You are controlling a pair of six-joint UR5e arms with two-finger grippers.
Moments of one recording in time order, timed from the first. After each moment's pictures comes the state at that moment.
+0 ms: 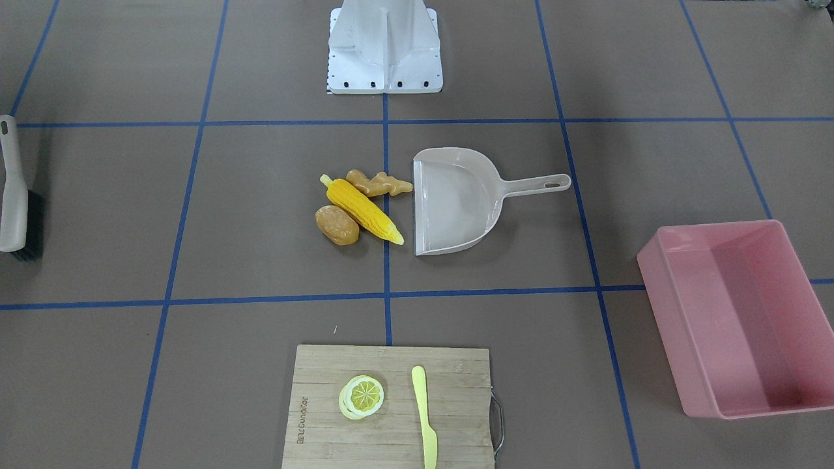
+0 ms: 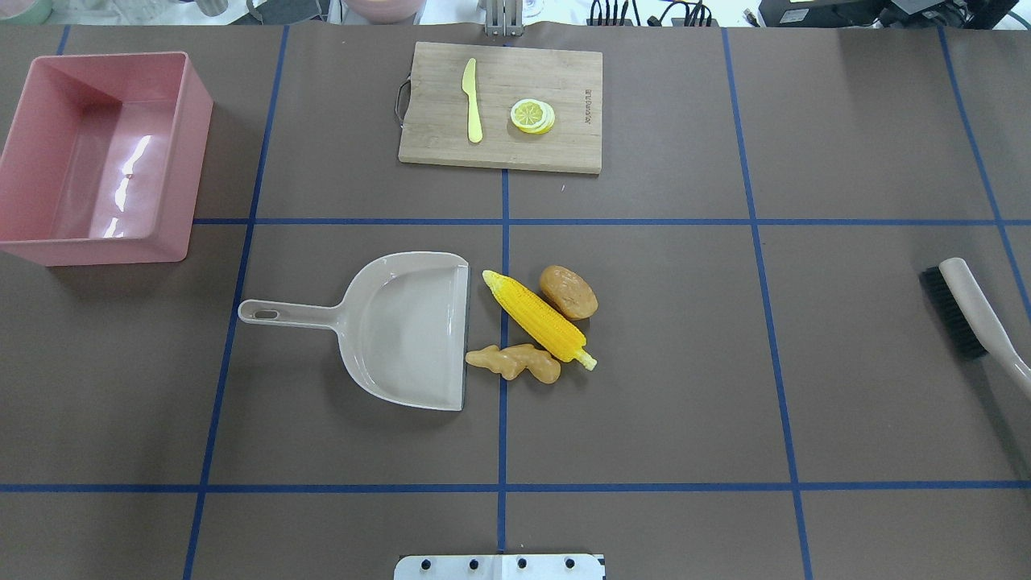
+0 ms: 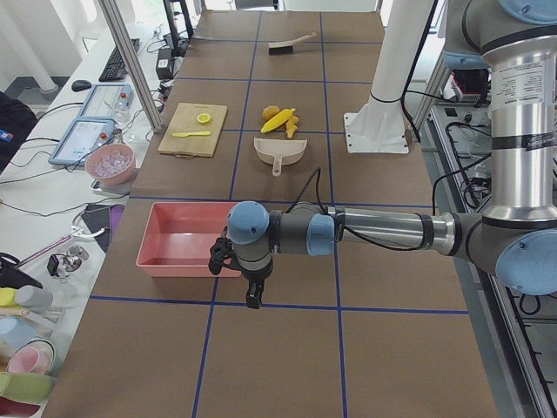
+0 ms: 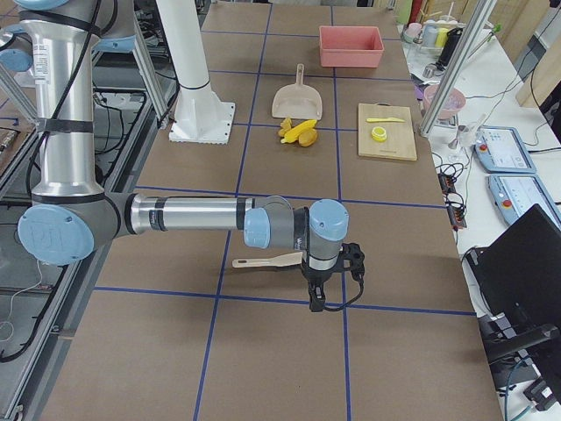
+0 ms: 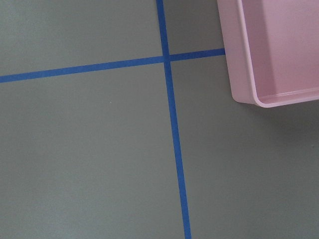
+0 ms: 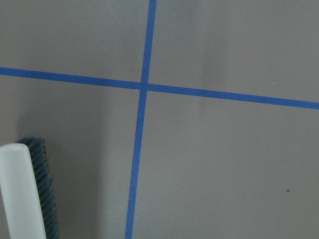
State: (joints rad) left arm -1.55 -1.45 -1.74 -1.52 -2.37 0.11; right arm 1.54 -1.60 1.64 -1.60 2.25 -0.07
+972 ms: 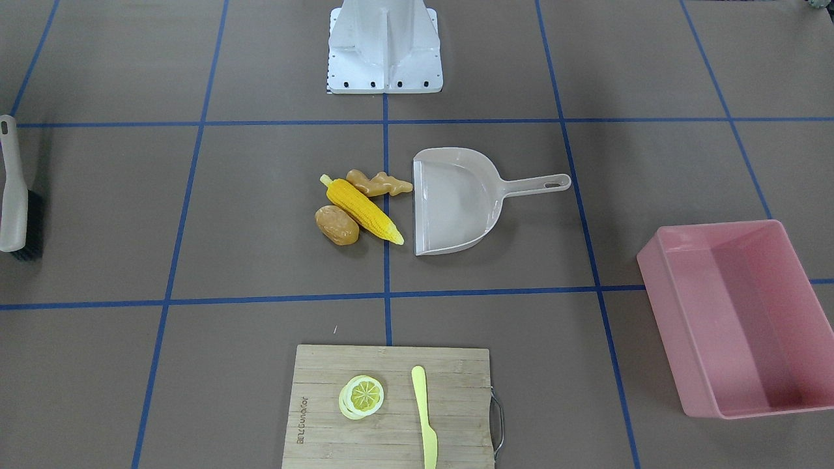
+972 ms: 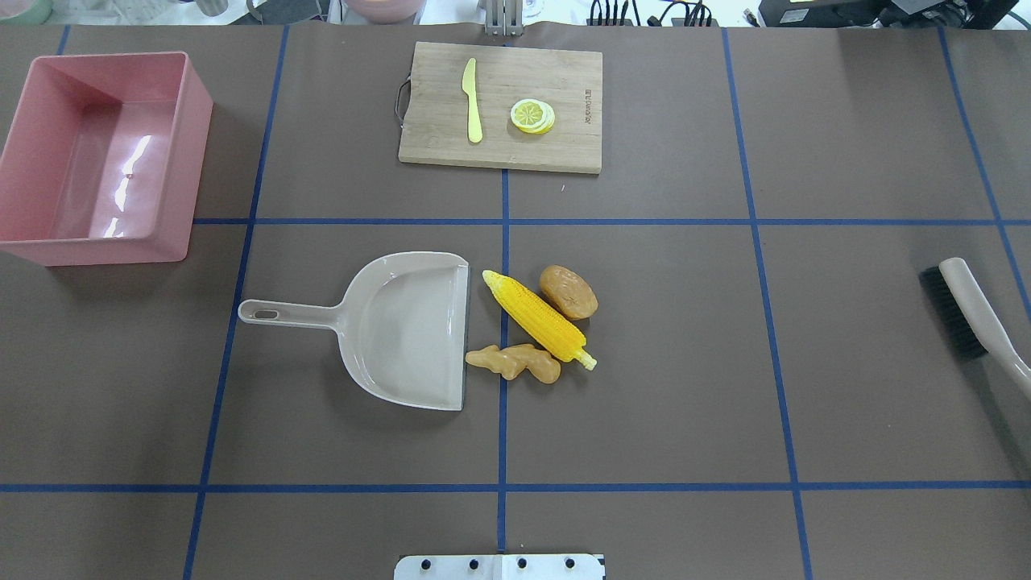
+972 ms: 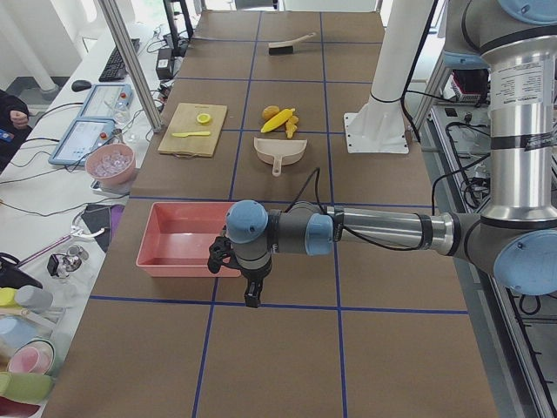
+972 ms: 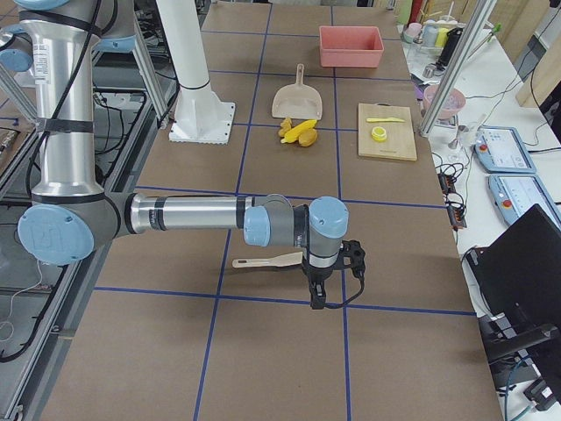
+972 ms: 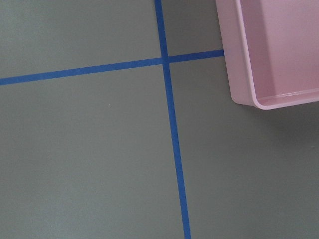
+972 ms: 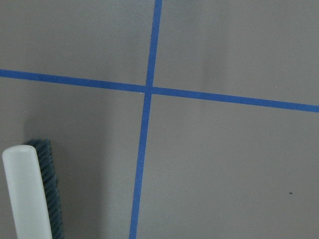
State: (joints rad) left arm -1.55 -1.46 -1.74 -1.52 -2.37 0.11; right arm 1.54 -1.60 1.65 -1.60 2.26 -0.06
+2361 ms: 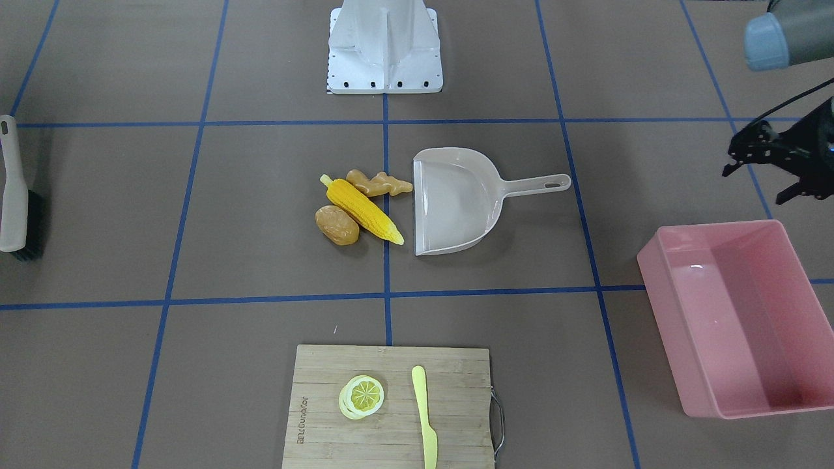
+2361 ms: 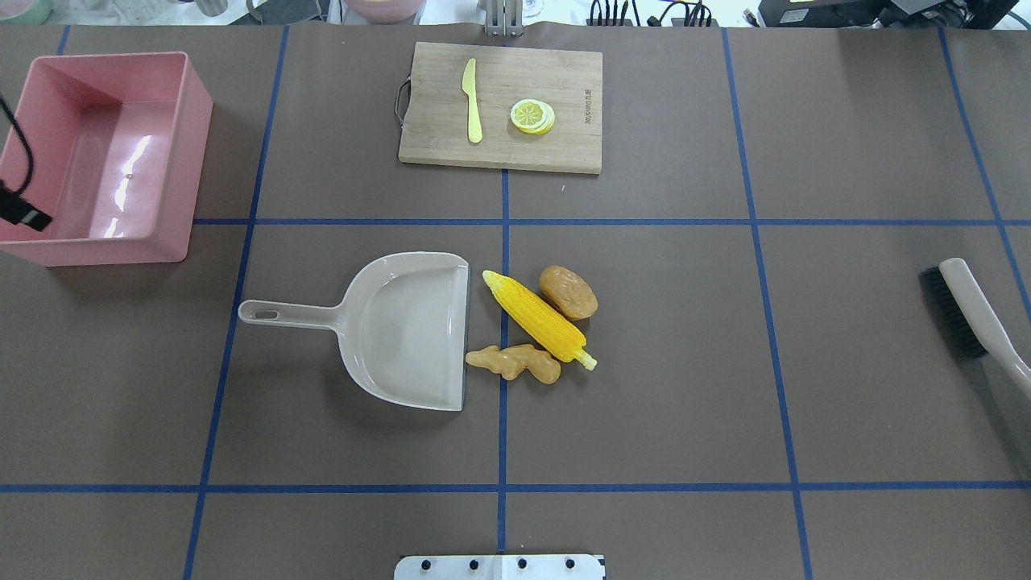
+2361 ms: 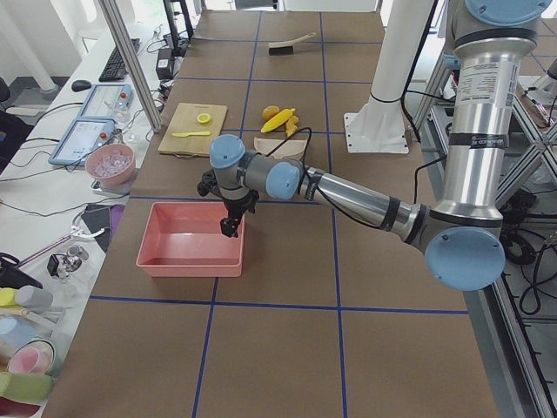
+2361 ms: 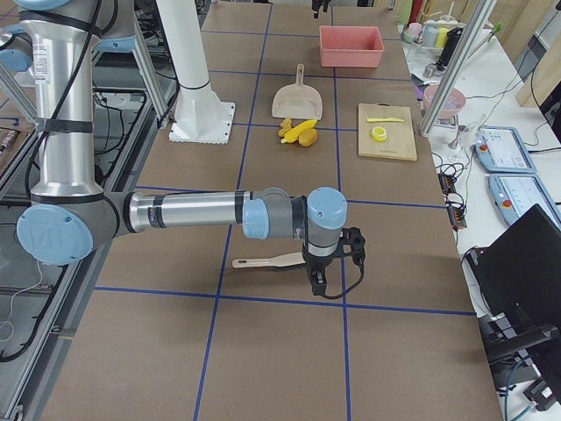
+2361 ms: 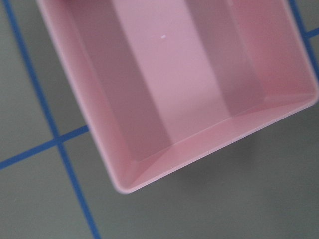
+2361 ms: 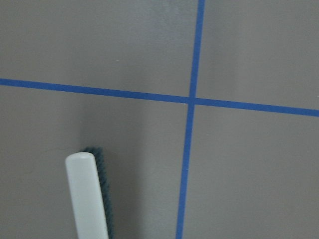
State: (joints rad) left arm -1.19 -1.73 -1.87 -1.55 -2.36 0.09; right arm 1.52 -1.61 1.73 -1.61 2.36 0.01
